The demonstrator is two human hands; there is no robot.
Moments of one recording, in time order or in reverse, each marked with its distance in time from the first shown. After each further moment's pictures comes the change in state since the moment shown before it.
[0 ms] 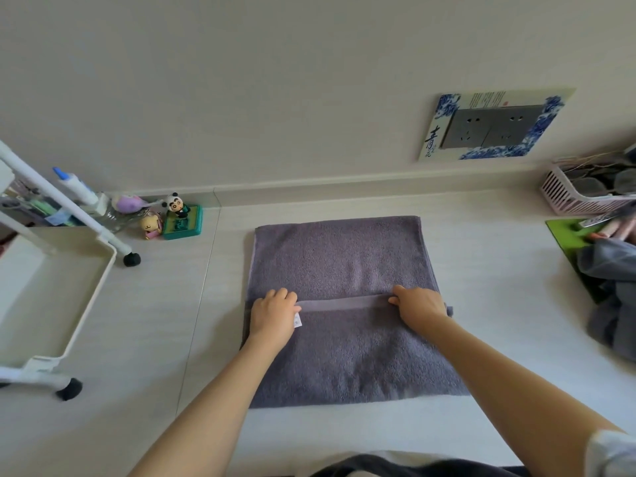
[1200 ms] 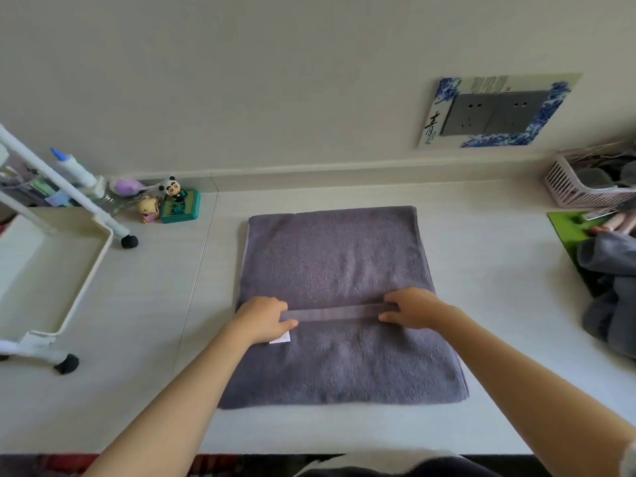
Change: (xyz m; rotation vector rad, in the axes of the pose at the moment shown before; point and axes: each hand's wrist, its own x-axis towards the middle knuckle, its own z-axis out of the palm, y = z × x) left_hand -0.022 -0.003 -0.021 -0.184 -0.512 -0.016; right_hand -0.010 0.020 0.006 0.014 -0.230 -0.287
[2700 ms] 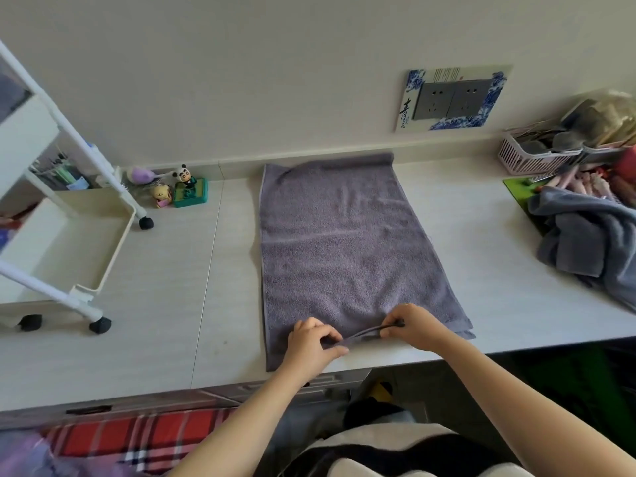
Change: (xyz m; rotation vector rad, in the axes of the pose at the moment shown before) left_hand -0.114 0.069 0.112 -0.587 0.268 0.081; right_hand -0.117 -0.072 0.105 0.557 0.233 0.024
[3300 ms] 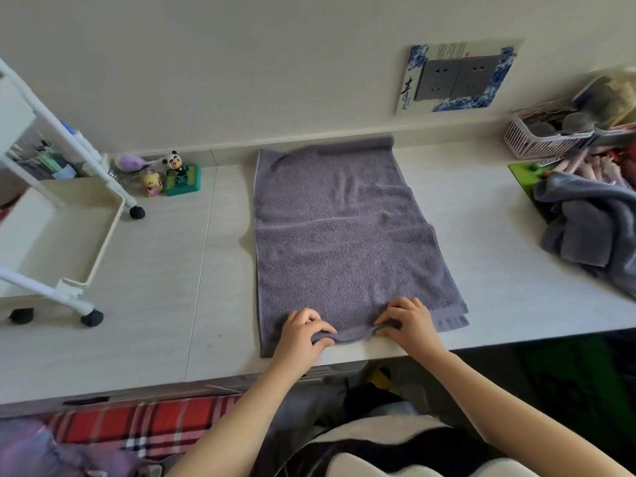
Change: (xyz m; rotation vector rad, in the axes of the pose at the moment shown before) left_hand 0.004 -0.021 0.011 0.029 0.139 0.204; right_hand 0.005 0.032 0.046 -0.011 0.389 -0.116
